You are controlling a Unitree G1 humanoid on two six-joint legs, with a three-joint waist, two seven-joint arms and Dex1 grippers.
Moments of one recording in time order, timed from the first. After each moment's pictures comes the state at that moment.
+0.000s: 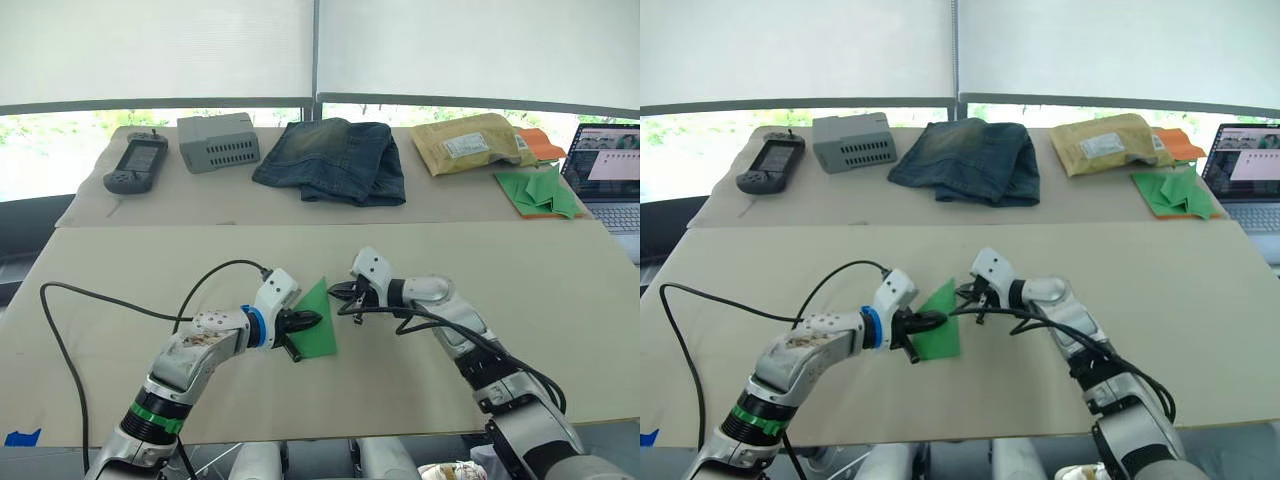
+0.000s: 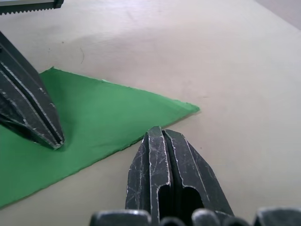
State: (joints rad) left arm -0.27 0.45 -0.23 -0.25 -0.39 0.83 -0.66; right arm -0.58 -0.36 0.34 0.34 0.09 0.20 0.87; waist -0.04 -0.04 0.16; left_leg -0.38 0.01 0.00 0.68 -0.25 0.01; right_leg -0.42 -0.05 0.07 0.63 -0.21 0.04
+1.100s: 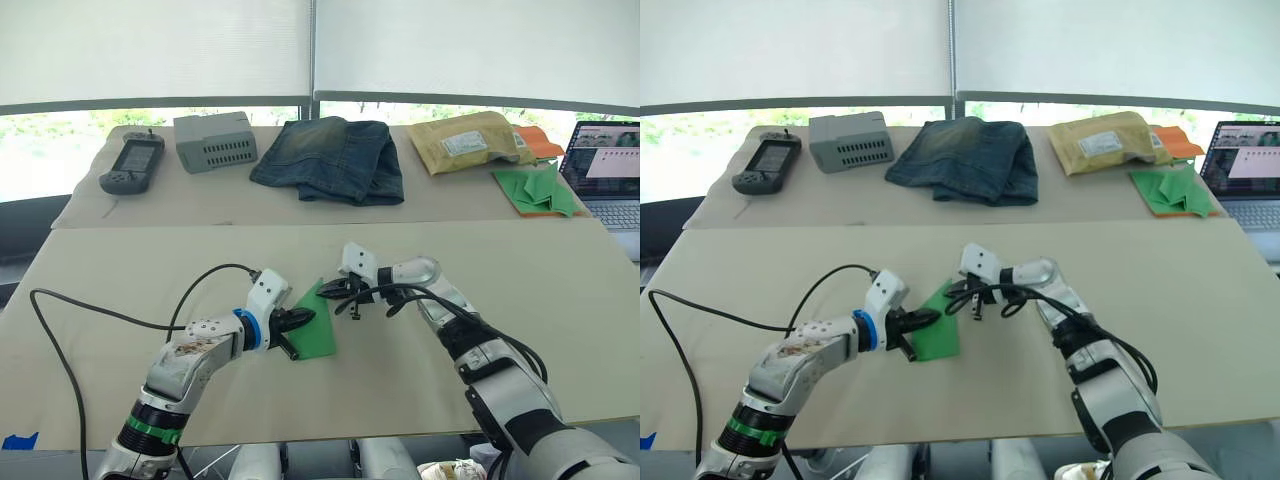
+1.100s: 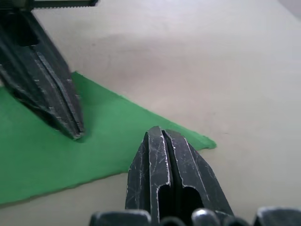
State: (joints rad) left arm -0.20 0.43 -0.16 -0.29 -0.39 0.81 -0.60; right arm -0.81 -0.28 0.33 0.76 0.02 -0.07 1.09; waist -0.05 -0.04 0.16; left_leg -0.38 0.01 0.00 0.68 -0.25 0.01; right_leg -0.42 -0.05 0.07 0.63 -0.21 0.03
